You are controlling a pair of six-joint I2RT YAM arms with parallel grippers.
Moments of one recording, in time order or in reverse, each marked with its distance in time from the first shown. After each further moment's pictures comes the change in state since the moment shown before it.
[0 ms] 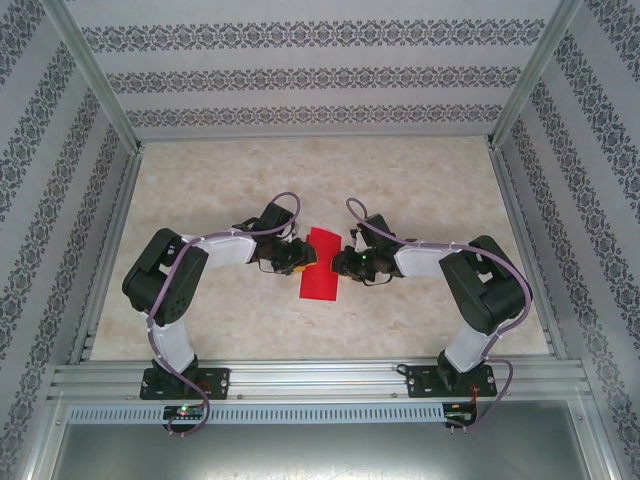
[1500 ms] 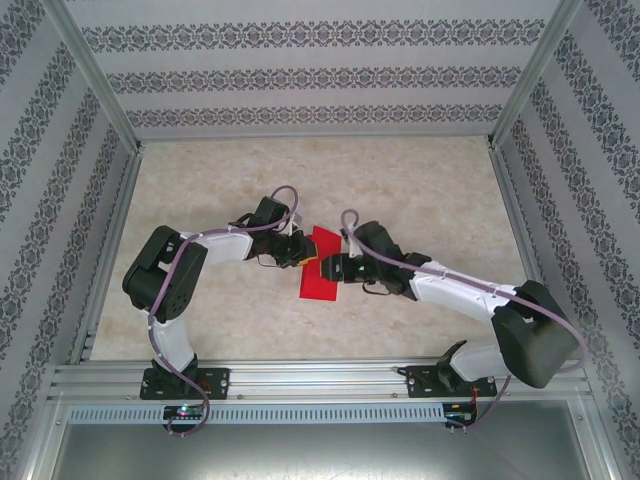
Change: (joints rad) left arm 0.041 0.016 0.006 0.109 0.159 -0.001; right arm 0.222 -0.356 -0.066 -0.070 0.232 -0.187
